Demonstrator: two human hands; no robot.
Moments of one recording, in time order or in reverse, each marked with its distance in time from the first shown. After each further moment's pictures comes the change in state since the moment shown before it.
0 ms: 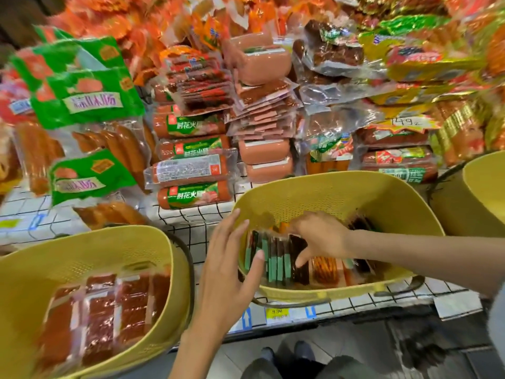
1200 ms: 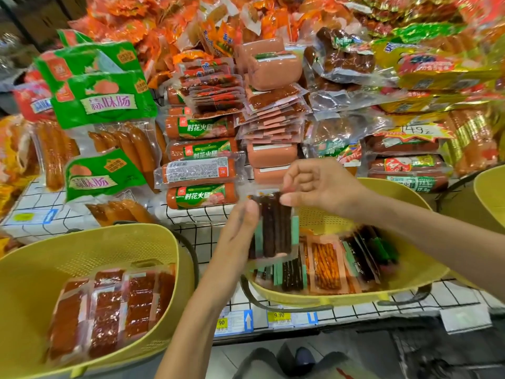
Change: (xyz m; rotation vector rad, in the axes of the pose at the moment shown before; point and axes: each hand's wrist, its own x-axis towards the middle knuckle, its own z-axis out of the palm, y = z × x) left_hand 0.040 0.037 -0.019 -0.824 -0.175 -0.459; right_hand -0.035 -0.016 -0.103 1.144 0.367 -0.233
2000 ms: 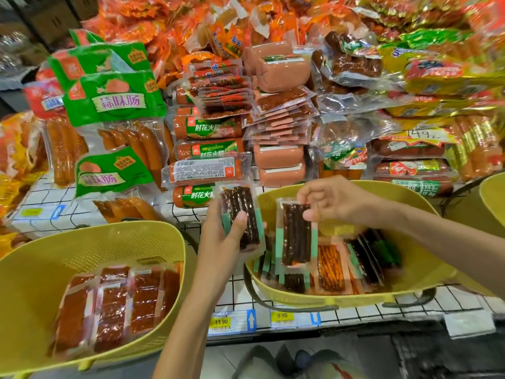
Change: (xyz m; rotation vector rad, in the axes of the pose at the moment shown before) left_hand 0.002 -0.006 -0.020 0.118 0.282 0.120; right_hand -0.004 0.029 -0.017 -0.083 -0.198 0.082
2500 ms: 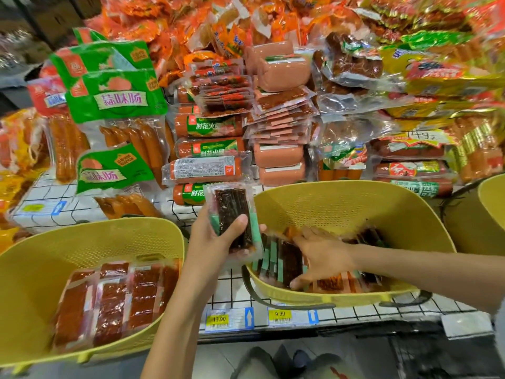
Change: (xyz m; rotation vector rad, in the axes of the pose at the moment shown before) left_hand -0.004 0.005 -0.011 -0.260 -0.059 -0.127; right_hand 0.005 0.065 0.063 -0.941 -0.328 0.411
